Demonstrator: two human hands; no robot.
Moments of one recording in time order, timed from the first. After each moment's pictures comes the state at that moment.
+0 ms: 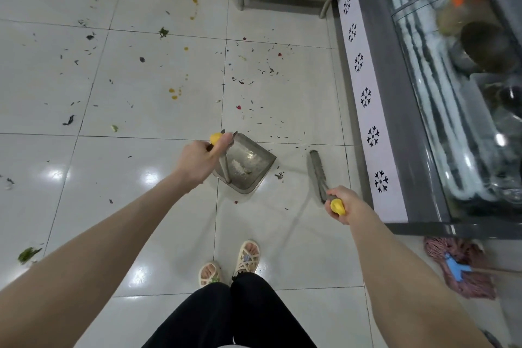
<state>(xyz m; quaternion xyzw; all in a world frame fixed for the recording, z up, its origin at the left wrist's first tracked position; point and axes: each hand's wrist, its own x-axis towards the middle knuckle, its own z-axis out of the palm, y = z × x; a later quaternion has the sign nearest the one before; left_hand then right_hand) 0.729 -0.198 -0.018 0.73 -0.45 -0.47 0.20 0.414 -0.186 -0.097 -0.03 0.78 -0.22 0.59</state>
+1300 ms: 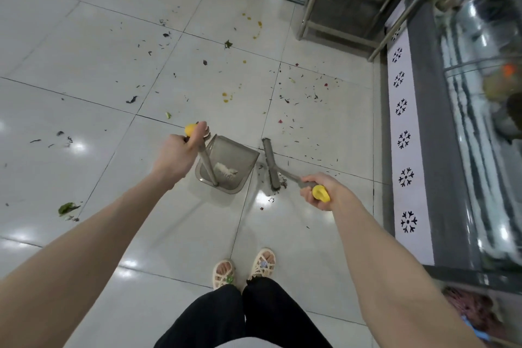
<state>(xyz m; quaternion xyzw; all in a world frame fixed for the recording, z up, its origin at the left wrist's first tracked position) 0.911 -0.079 0.005 0.81 -0.30 -0.40 0.32 0.612 -0.169 -0.065 -0.17 0.68 -0.06 0.71</state>
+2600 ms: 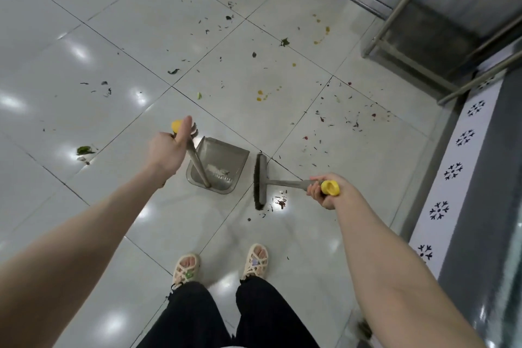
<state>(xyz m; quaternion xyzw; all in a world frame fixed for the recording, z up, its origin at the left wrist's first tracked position) 0.838 -0.168 -0.029 0.88 -0.10 -0.32 0.34 0.567 -0.380 -0.106 -0.11 0.63 0.04 0.76</state>
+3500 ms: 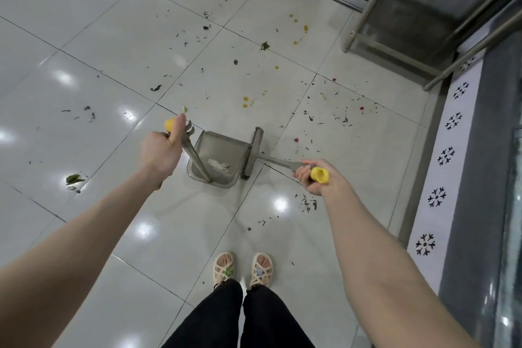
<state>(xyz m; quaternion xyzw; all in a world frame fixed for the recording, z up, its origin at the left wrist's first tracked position) 0.842 -0.227 -0.014 0.87 -0.16 -0.30 0.35 0.582 -0.415 -0.100 -0.05 0.57 -0.05 0.82</state>
